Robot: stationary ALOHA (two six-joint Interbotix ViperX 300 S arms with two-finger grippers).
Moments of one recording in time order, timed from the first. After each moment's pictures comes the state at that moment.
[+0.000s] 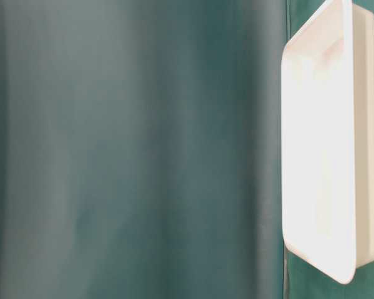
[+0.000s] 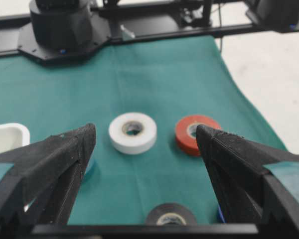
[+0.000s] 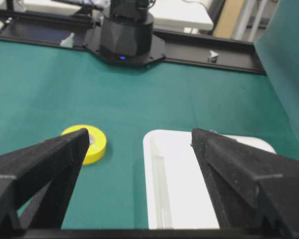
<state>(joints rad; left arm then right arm) -0.20 -0.62 0.94 0.00 -0.17 0.02 -0.04 -0.93 1.13 0.00 -0.14 0.01</state>
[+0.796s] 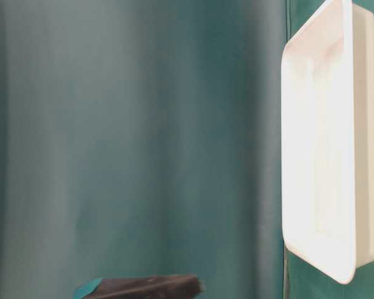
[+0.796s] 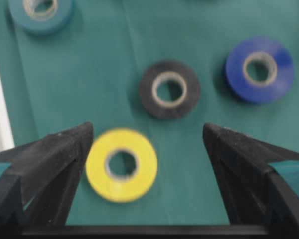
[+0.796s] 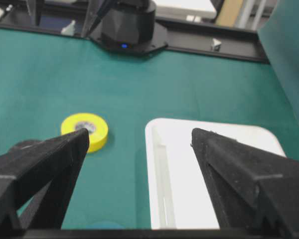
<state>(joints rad) -0.20 -0.30 0.52 0.00 0.66 0.01 -0.04 -0.93 1.13 0.00 -0.10 0.01</state>
